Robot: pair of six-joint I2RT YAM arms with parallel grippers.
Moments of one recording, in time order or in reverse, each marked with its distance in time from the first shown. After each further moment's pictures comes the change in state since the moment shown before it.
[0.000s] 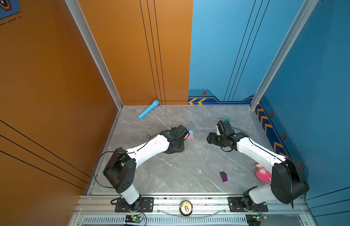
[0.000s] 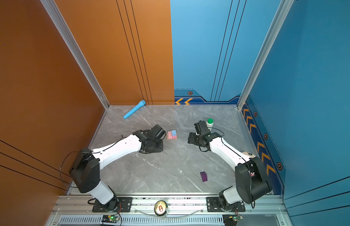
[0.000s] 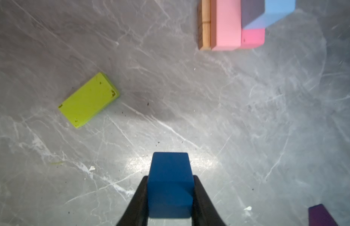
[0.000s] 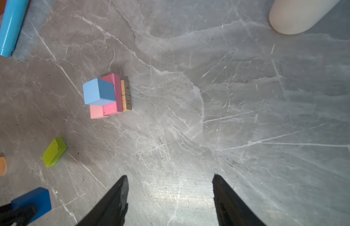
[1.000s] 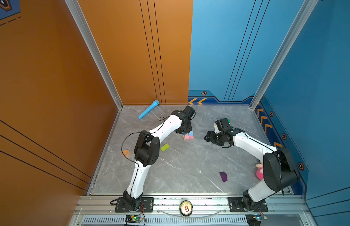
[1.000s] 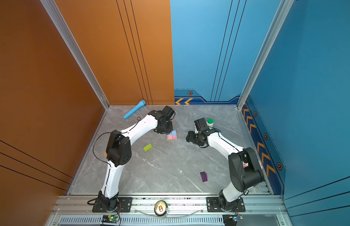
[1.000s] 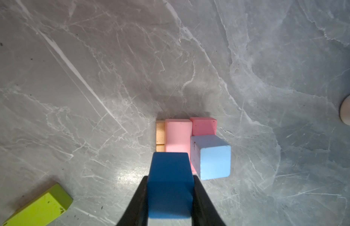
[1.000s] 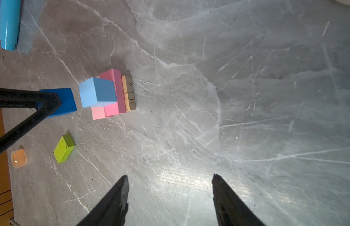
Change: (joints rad) left arm 0.093 0.516 0.678 -0.172 0.047 0.029; right arm -0.044 0.135 0.082 -0.013 -0.134 0.000
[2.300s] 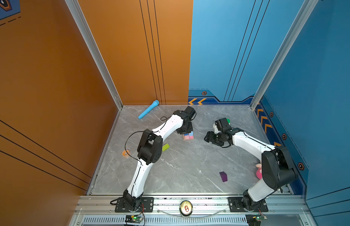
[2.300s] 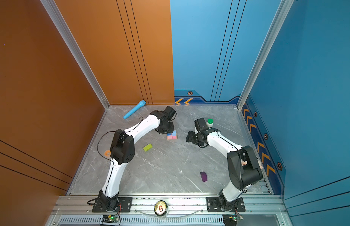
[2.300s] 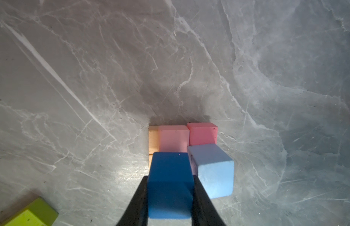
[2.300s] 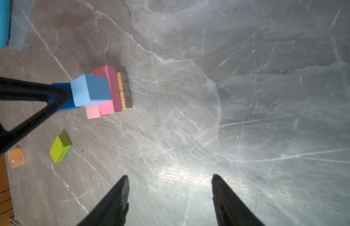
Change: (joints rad) left arm 0.005 0.072 0.064 -0.019 0.027 0.004; right arm -0.004 0.024 0.007 -0.012 -0.011 0.000
